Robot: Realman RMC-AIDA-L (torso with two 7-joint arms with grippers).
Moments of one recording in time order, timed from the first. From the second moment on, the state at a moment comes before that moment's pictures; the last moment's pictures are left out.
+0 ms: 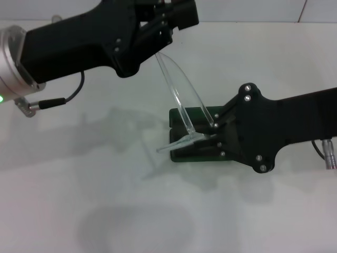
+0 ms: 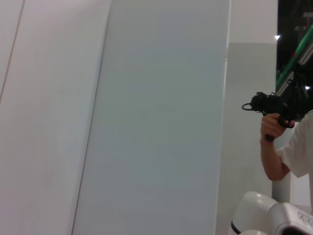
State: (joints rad) left arm -0.33 -2.09 1.24 1.15 1.17 1.62 -1.61; right arm 0.27 2.02 -1.42 -1.64 -1.67 -1.55 1.39
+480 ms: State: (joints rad) left arm -0.34 -2.09 1.24 1.07 1.18 1.66 -1.59; right arm 0.27 2.02 -1.42 -1.63 -1.59 -1.52 1.32
